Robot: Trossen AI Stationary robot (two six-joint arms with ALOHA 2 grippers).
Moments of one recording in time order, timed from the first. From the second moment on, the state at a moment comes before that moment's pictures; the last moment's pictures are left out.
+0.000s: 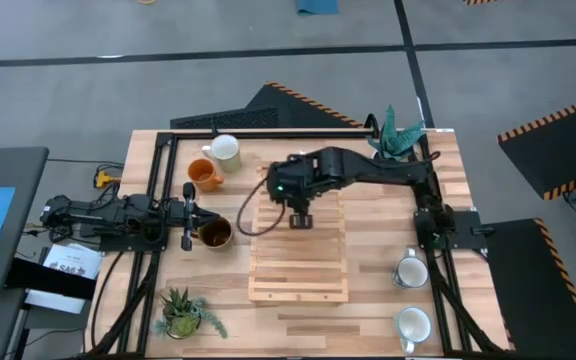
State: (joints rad) left arm -0.11 0.02 0.02 0.02 -0.19 0.09; right arm 0.01 2.08 2.34 -1.41 0.18 -0.09
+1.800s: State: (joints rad) left arm -0.11 0.02 0.02 0.02 -0.19 0.09; right arm -0.06 2.15 2.36 -1.23 0.18 -0.13
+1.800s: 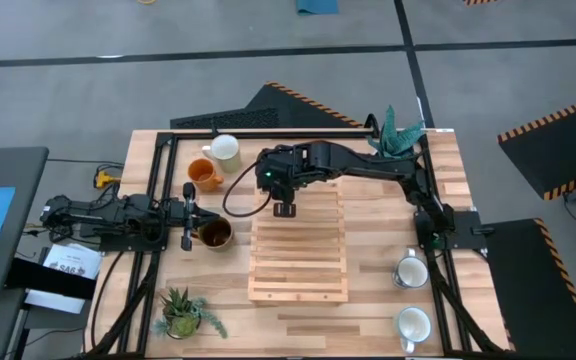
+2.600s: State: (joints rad) left arm -0.11 0.02 0.02 0.02 -0.19 0.09; right arm -0.01 1.86 2.22 -1.43 0.19 -0.01
